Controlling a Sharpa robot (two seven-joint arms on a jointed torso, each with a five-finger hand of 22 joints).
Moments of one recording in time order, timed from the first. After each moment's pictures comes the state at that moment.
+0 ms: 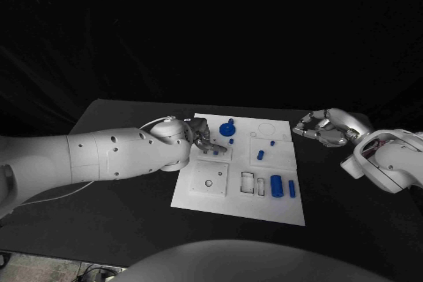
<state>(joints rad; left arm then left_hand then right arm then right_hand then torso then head) 1.23 -0.65 -0.22 1.45 -1.33 -0.25 -0.57 0.96 -0.14 -0.08 0.30 0.06 0.95 0.06 0.36 0.83 1.47 -0.02 1.57 1.31 1.47 -0.07 1.57 1.31 0.03 1.46 0.05 1.49 1.31 1.24 -1.01 -0.23 1.51 -0.95 -0.39 0.15 1.31 0.13 -0.14 0.29 0.44 0.71 0.12 0.54 0.62 1.47 0.05 1.58 1.31 1.47 0.00 1.57 1.31 0.07 1.29 0.11 1.24 1.31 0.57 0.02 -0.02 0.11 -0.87</state>
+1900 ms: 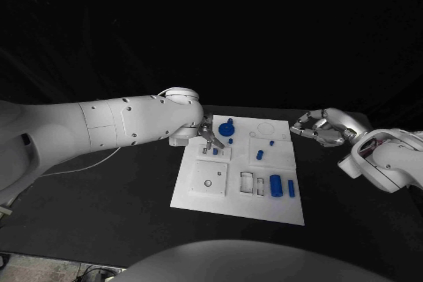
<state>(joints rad) 1.35 -0.51 -0.23 1.28 -1.07 0.22 -0.63 1.09 0.01 -0.03 0.29 0.13 1.13 0.05 0.19 0.60 1.47 -0.02 1.57 1.31 1.47 -0.07 1.57 1.31 0.02 1.47 0.04 1.55 1.31 1.24 -1.01 -0.23 1.52 -0.94 -0.38 0.16 1.29 0.14 -0.15 0.29 0.45 0.71 0.12 0.54 0.62 1.47 0.05 1.58 1.31 1.47 0.00 1.57 1.31 0.07 1.29 0.11 1.24 1.31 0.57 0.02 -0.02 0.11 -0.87</state>
